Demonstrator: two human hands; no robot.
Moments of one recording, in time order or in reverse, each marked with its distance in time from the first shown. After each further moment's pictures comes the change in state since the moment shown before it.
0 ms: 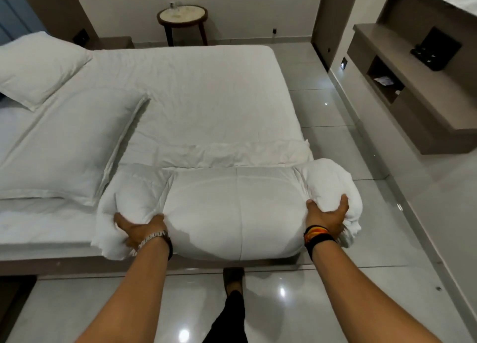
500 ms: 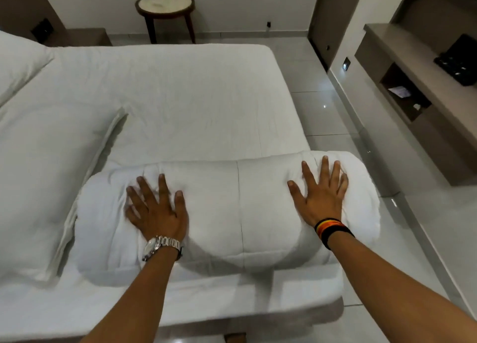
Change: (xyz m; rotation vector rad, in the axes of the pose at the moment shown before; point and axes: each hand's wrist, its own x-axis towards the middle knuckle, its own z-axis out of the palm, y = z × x) left_hand 0.134 0.082 0.228 0.929 -0.071 1.013; right_hand 0.147 -0.100 0.206 -1.053 -0.199 -0.898
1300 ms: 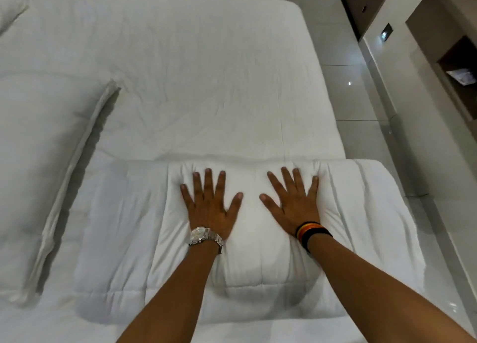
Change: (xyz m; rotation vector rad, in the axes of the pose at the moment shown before) left_hand 0.068 0.046 0.140 0.163 -0.222 0.321; right_hand 0.082 -0.074 0.145 -0.077 -0.390 -0.265
